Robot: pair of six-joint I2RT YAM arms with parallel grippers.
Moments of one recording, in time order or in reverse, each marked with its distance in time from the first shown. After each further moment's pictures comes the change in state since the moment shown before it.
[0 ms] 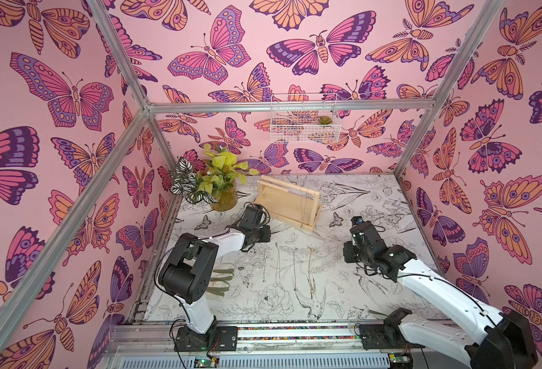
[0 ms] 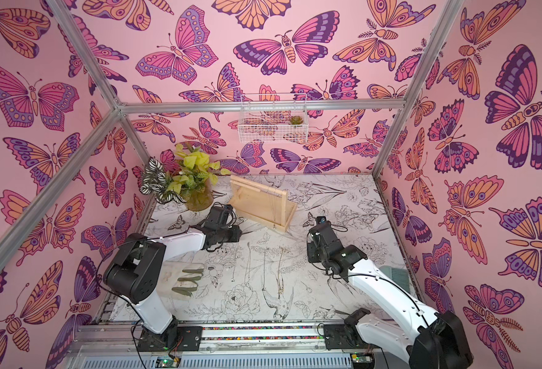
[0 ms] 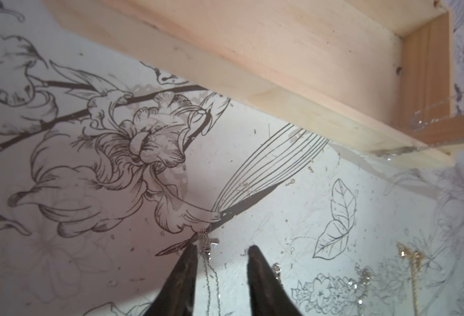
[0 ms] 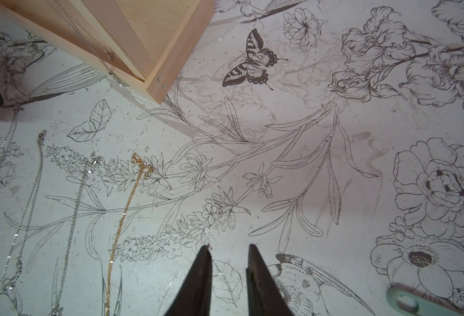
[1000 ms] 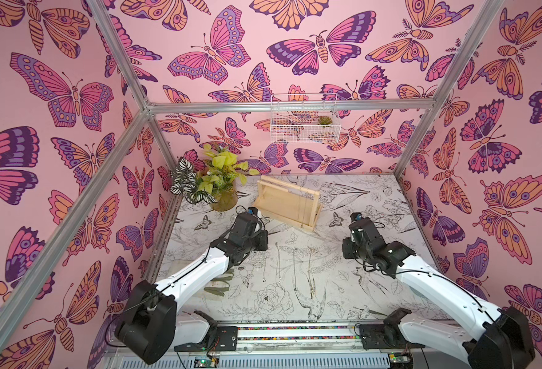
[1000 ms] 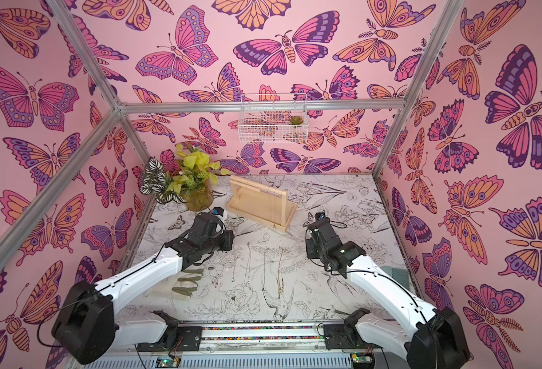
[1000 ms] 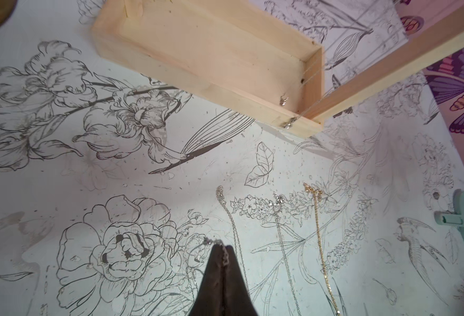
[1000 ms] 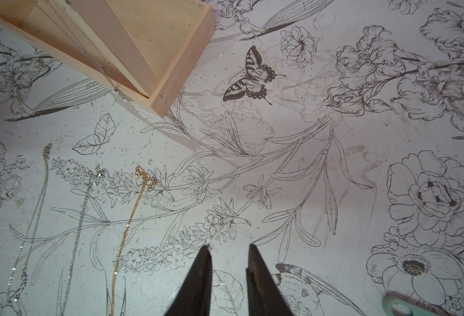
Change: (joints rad) left arm -0.086 -0.410 -0.146 -0.147 -0.055 -0.058; right arm 0.000 0.032 0.044 0.002 0.014 -0.004
